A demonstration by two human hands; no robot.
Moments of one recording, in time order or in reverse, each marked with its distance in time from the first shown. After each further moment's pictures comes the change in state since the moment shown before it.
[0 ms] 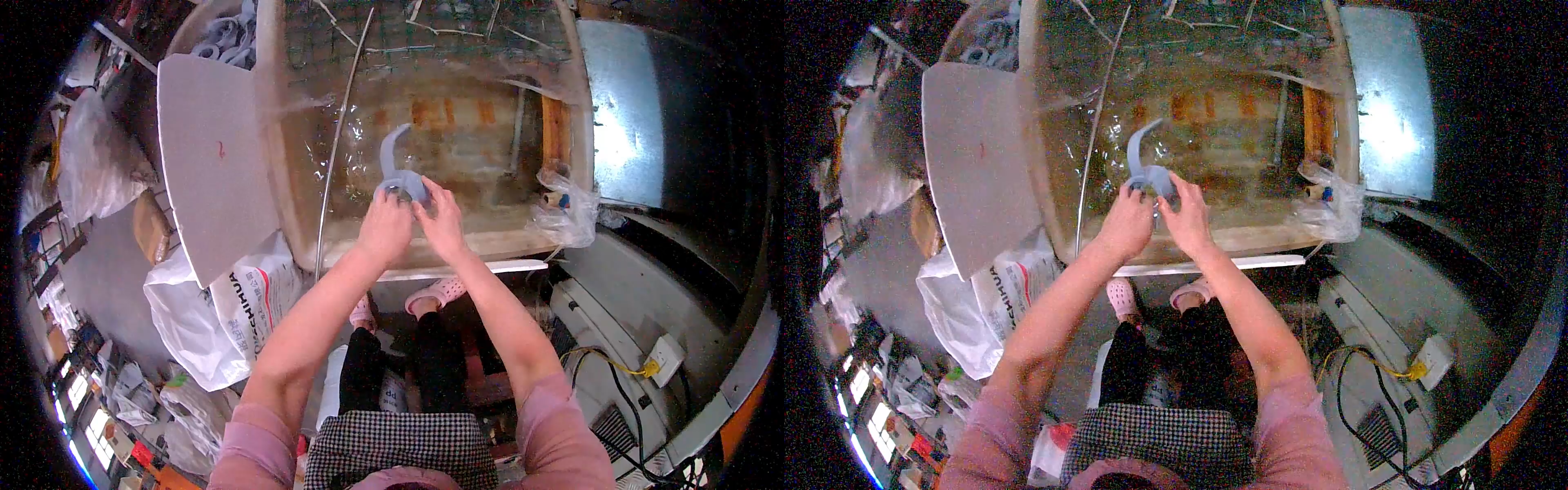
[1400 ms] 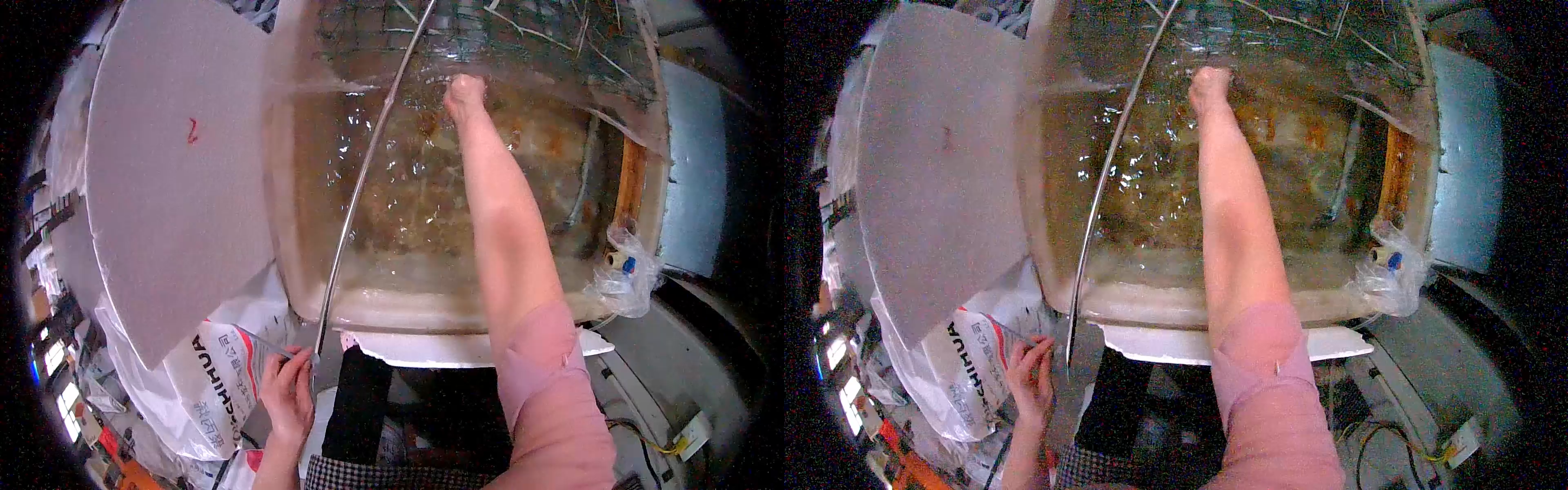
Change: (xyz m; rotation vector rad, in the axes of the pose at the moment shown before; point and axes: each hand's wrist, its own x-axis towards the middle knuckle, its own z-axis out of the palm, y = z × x) left_hand -0.192 -0.066 0.063 -0.586 0.519 -0.699; right_hand 0.308 0.115 0.191 1.087 0.326 0.347
